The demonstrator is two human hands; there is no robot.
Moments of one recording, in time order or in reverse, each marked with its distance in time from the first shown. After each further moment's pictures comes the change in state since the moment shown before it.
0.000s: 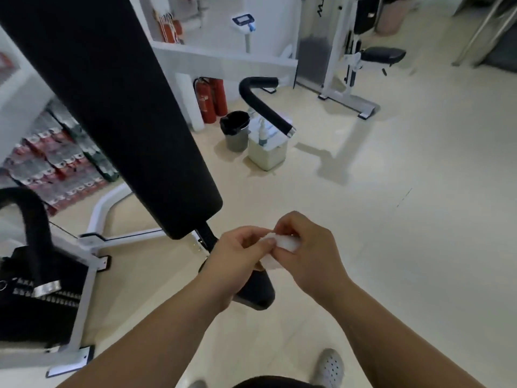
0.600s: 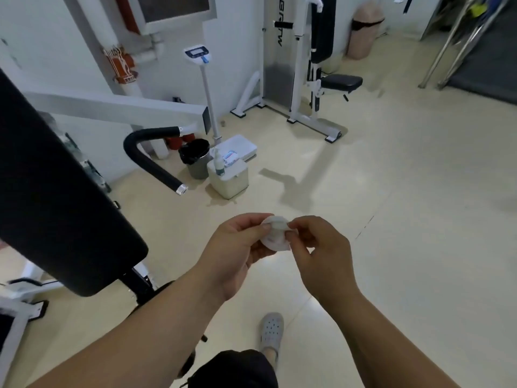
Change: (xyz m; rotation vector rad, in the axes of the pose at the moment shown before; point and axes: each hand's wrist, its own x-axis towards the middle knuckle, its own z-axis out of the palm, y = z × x) left_hand 0.162 0.138 0.263 -0.421 -0.060 -0.001; right_hand 0.109 0.161 -0.260 0.059 0.312 -0.080
